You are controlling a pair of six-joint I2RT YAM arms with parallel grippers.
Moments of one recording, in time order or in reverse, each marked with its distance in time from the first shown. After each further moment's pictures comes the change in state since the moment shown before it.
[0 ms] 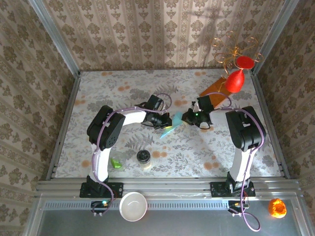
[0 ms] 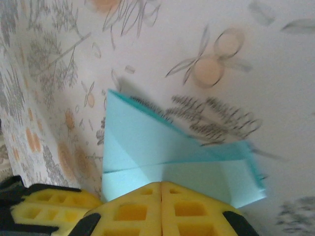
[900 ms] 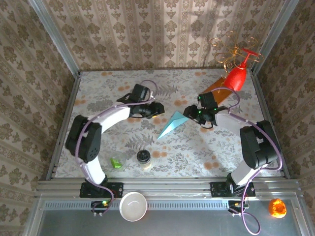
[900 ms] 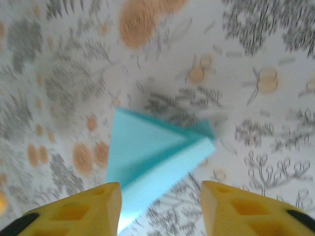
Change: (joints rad) left arm 0.116 -0.339 -0.062 -0.121 -0.080 0.007; right arm 0.087 -0.280 -0.003 -0.273 0.273 0.035
